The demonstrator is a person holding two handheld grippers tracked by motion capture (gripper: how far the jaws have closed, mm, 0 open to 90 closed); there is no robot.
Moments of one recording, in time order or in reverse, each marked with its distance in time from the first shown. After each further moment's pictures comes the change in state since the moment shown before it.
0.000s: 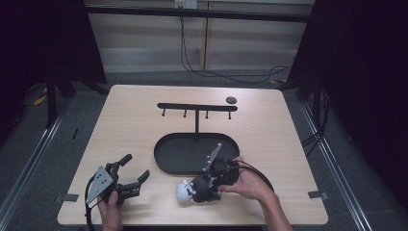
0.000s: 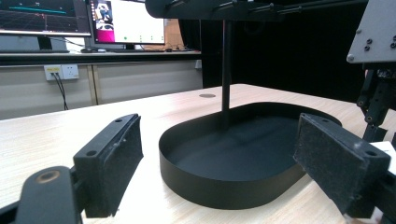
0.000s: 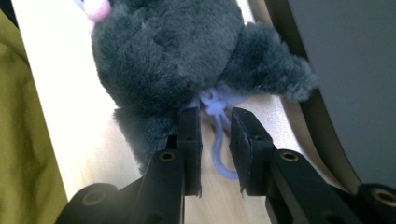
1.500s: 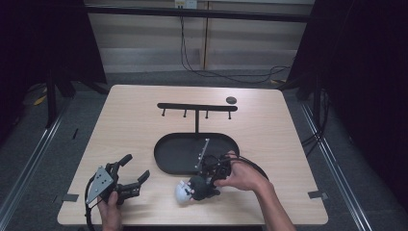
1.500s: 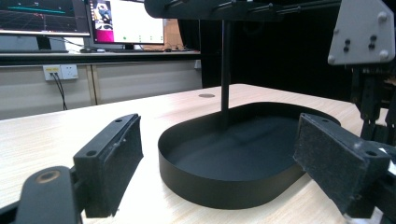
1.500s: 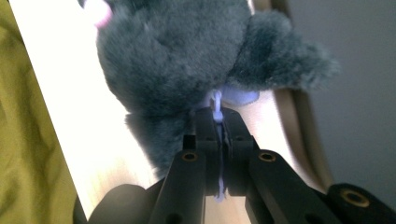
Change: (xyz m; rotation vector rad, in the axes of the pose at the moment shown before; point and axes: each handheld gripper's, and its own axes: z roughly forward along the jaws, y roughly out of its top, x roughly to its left) left arm 0.000 0.000 -0.001 0.005 -0.004 0.006; right arm -0.005 0.029 -0.004 0.141 0.026 -0.039
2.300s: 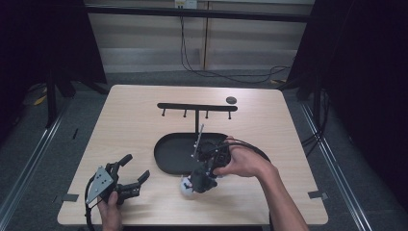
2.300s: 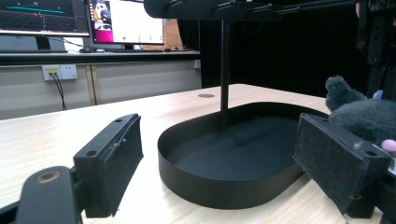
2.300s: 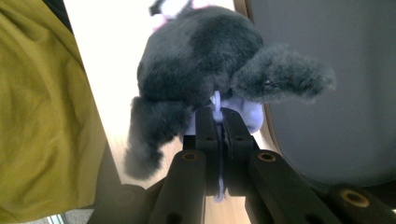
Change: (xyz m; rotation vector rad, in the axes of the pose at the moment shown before) left arm 0.000 0.000 0.000 0.000 -0.003 0.001; right arm 0.007 0.023 -0.060 0.062 -0.020 -0.050
